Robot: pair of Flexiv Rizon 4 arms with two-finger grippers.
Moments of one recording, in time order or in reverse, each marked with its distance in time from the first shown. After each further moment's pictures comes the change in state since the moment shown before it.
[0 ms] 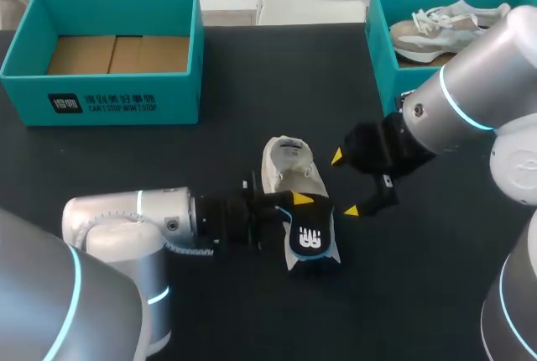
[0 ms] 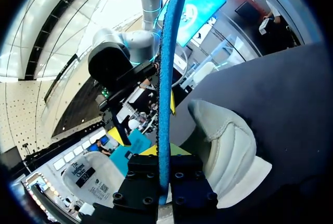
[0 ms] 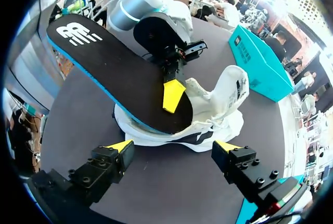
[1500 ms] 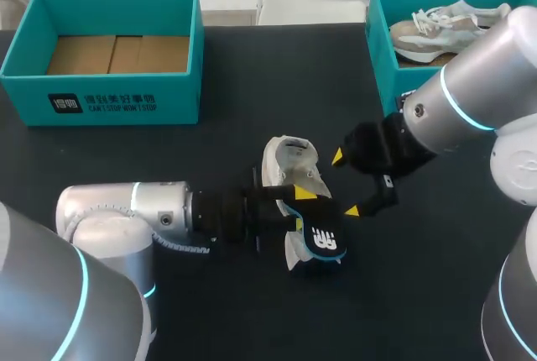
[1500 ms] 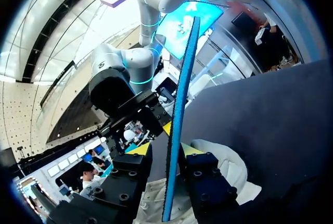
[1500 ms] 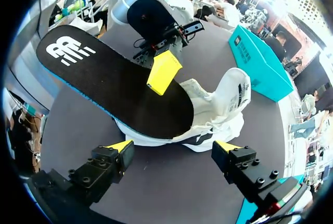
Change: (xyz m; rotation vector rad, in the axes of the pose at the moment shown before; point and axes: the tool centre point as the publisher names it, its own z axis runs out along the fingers) left arm -0.004 -0.047 -0.002 0.100 0.043 -0.008; right arm 0.000 0.000 0.000 -0.001 -0.001 0.000
